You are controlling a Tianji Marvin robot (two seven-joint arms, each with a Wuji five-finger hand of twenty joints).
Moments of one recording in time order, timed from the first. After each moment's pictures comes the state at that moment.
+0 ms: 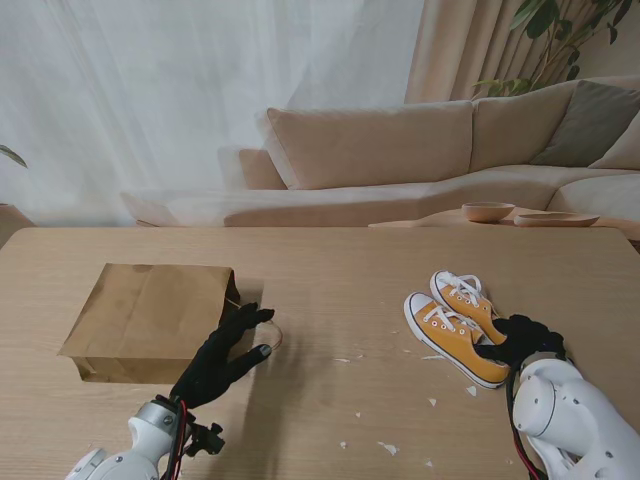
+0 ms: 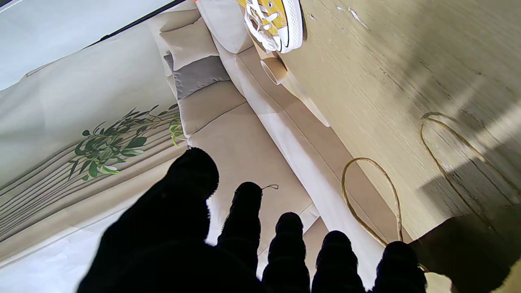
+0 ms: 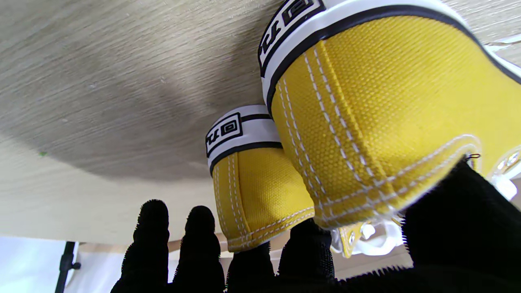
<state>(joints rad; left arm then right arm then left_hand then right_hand) 1.97 -1.13 -1.29 -1.88 0.25 -0.17 0.07 -1.77 -1.06 1.48 -1.66 -0.89 0.48 0.20 0.74 -0.16 0.38 -0.07 0.34 0.04 0.25 0.20 0.17 0.07 0.11 0.24 0.04 0.10 0.01 0.19 -0.07 0.25 0.02 0.22 0.27 -0.47 0.74 -0.13 0.41 -0.27 0.32 0.59 0.21 -0.08 0.29 0.18 0.14 0.02 0.18 0.24 0.01 0.06 0.43 0.66</state>
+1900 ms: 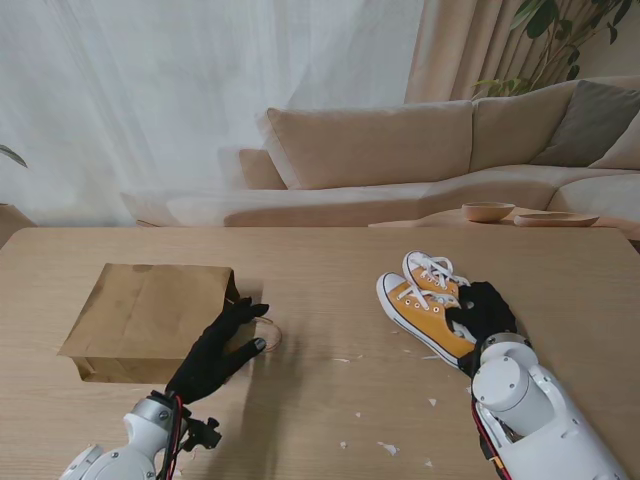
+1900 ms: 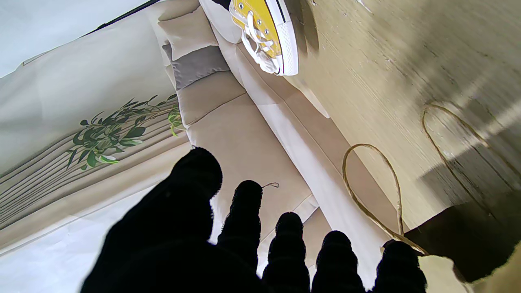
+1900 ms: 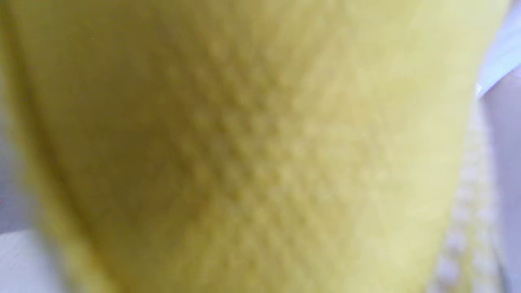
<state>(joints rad) 1.97 -1.14 -1.31 -1.89 0.23 -0.16 0.08 -1.61 -1.17 1.39 -1.50 -0.42 0.31 -0.21 0.76 -0.16 0.38 -0.07 0.36 0.04 0.26 0.20 0.17 0.07 0.11 0.25 0.04 0.10 0.01 0.20 -0.07 0.25 0.02 0.22 0.63 -0.47 0.67 -0.22 0.70 -0.33 0.77 0.73 0.20 -0.11 0.72 0.34 0.14 0.01 0.43 0.29 0.06 0.07 0.44 0.67</state>
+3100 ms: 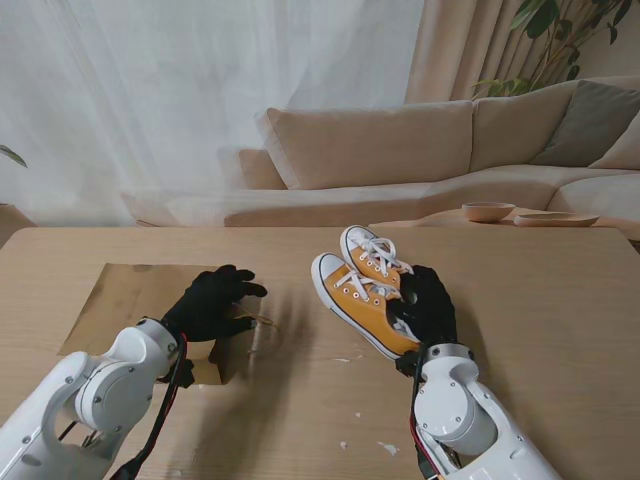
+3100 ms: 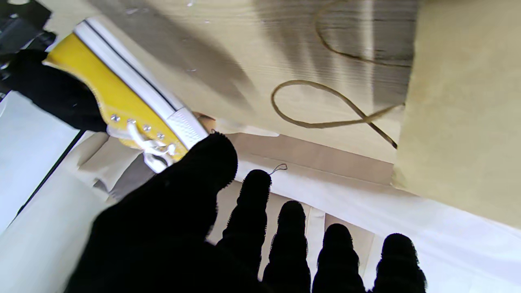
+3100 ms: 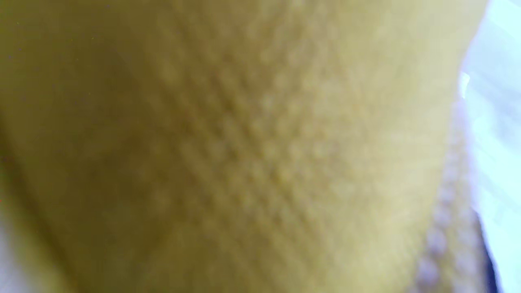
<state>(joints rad) 1.68 -1.05 -1.31 -1.89 0.70 0.01 -0.29 -1.64 -1.24 1.19 -1.59 -0.34 0.15 -0.47 0.76 -0.33 0.62 -0.07 0.42 0.11 0.33 0.30 0.19 0.10 0.25 0.35 0.04 0.11 0.06 0.41 -0.08 0.25 0.09 0.42 0.67 -0.47 0.65 -0.22 0.70 -0.31 0.77 0.80 0.20 -0.11 0.73 0.35 0.14 0.01 0.44 0.30 0.06 0.07 0.44 0.67</state>
